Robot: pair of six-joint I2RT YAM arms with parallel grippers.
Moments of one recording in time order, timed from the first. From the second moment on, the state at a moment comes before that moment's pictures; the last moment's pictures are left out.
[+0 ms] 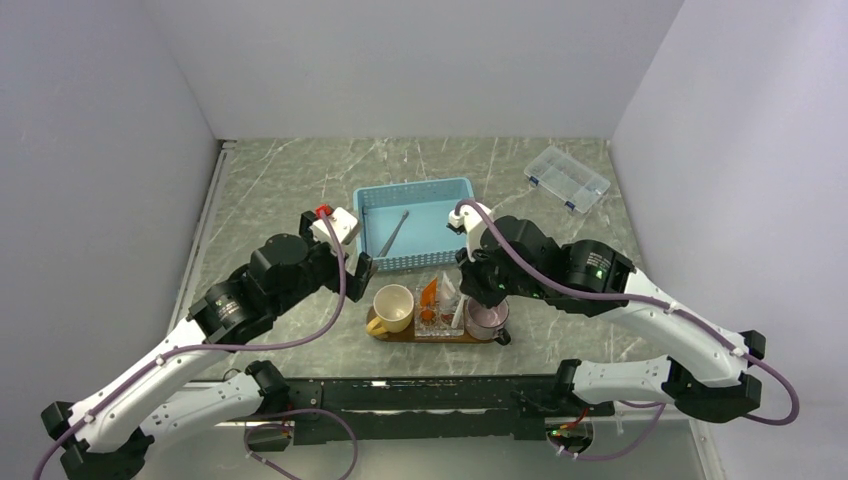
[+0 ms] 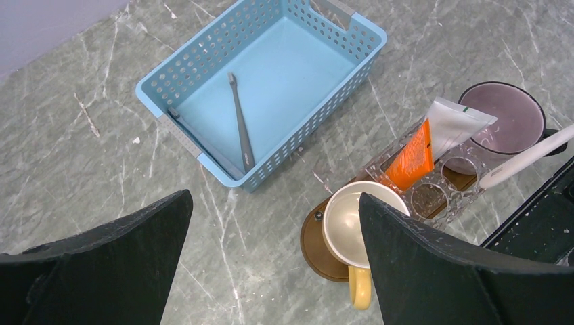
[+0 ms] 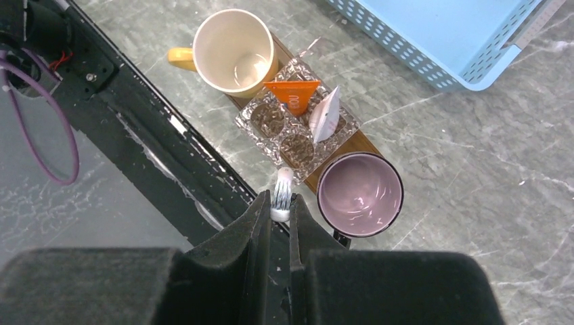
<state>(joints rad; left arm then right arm) -0.84 0.77 0.94 -0.51 -0.18 -0.02 1.10 1.10 1.44 -1.10 0.16 0.27</state>
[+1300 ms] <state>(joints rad) -0.84 0.77 0.94 -0.51 -0.18 -0.02 1.12 1.04 1.19 -0.88 0.23 0.32</state>
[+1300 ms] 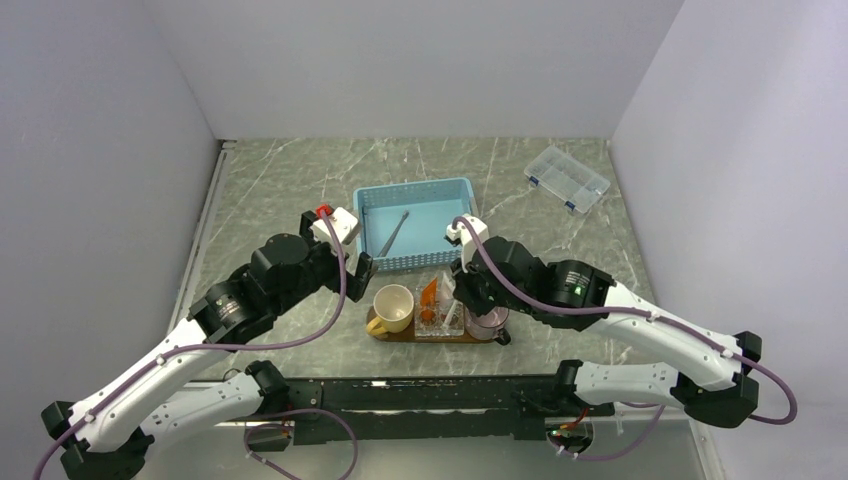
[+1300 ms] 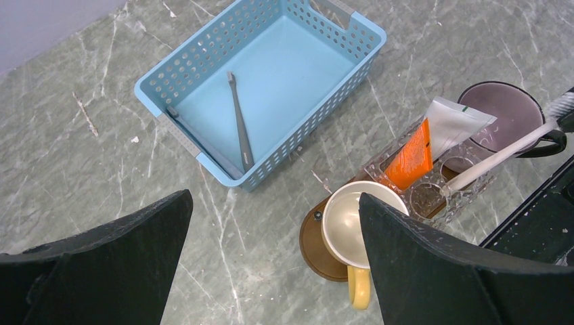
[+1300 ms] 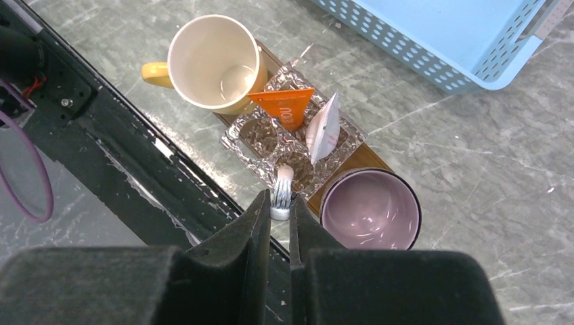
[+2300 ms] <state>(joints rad) -0.84 0.77 0.94 -0.51 -0.18 -0.02 1.12 1.01 1.05 -0.76 0.30 0.36</state>
